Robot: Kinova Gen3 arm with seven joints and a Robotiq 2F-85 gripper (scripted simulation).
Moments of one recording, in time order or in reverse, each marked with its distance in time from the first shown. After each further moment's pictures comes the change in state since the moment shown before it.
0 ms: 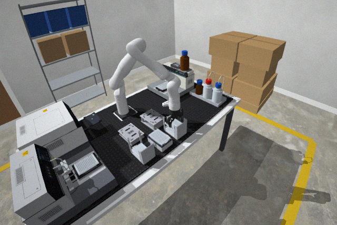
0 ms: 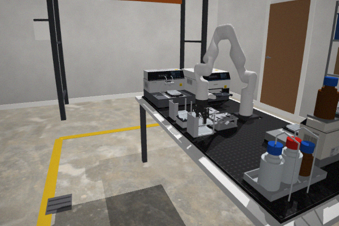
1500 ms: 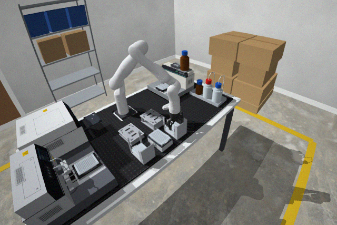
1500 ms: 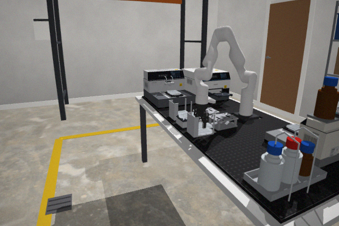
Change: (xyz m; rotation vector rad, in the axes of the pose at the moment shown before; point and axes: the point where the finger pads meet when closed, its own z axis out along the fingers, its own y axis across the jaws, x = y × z) arm 0.000 0.000 0.026 0.000 0.000 0.000
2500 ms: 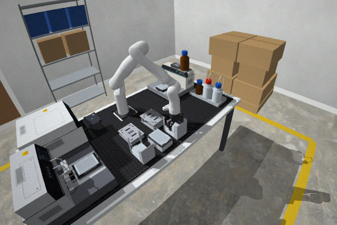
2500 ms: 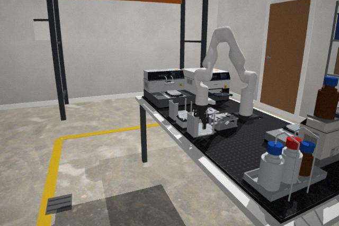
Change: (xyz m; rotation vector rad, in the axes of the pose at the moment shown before) arm 0.000 0.000 0.007 0.000 0.000 0.000
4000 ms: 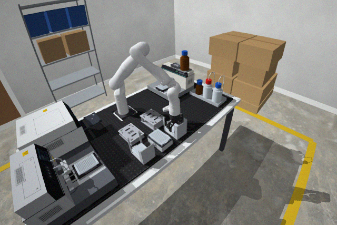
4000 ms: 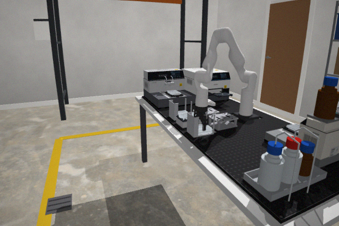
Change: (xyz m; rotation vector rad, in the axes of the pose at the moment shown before) arm 0.000 0.000 0.009 0.000 0.000 0.000
